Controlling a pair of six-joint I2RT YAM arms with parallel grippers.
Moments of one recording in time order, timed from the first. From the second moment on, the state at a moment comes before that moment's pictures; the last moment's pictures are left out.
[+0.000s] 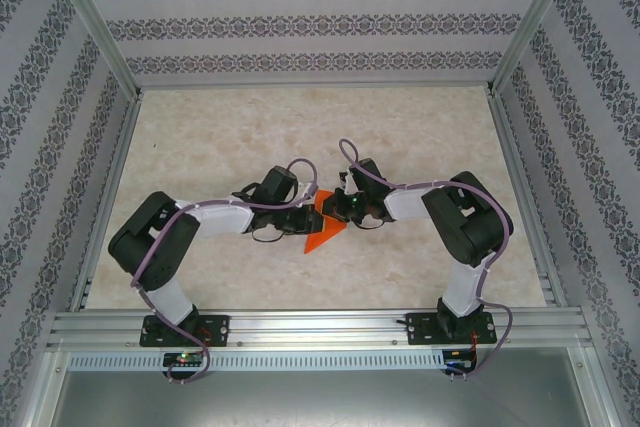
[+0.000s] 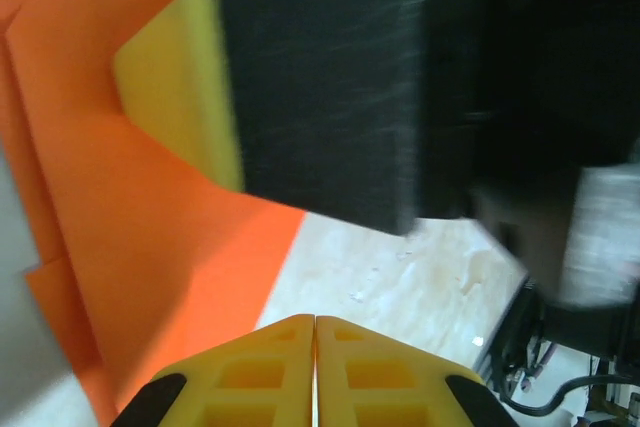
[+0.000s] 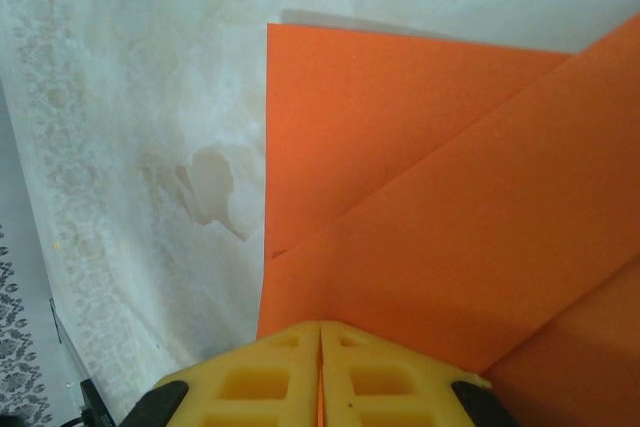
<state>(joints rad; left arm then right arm) -0.66 1.72 0.81 0.00 0.62 -0.69 0.54 1.85 0.82 0.13 -0.54 0.81</state>
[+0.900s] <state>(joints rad) -0.65 1.69 0.62 0.05 0.74 -0.65 0.54 1.85 0.82 0.12 -0.53 0.79</state>
